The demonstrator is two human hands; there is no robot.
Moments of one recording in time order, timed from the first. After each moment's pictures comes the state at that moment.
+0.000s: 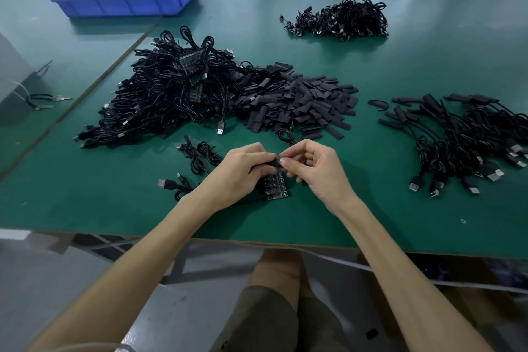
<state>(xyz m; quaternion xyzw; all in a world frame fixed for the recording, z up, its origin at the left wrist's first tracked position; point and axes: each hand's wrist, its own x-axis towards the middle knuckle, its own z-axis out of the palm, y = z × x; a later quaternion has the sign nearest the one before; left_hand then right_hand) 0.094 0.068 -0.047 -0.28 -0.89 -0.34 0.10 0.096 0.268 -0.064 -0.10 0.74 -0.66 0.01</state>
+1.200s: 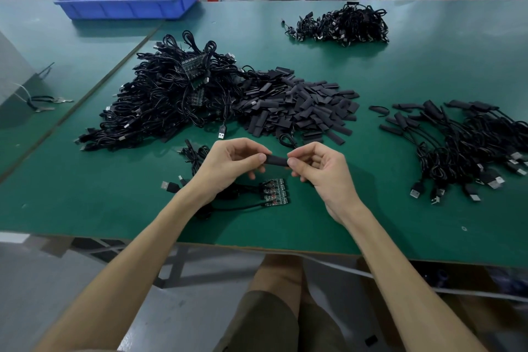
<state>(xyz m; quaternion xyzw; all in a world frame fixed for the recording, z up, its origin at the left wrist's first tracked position) 0.080 0.050 -0.047 -0.15 -0.77 -0.63 -0.03 0.094 0.272 -0.066 -0.08 0.69 -0.72 -0.01</state>
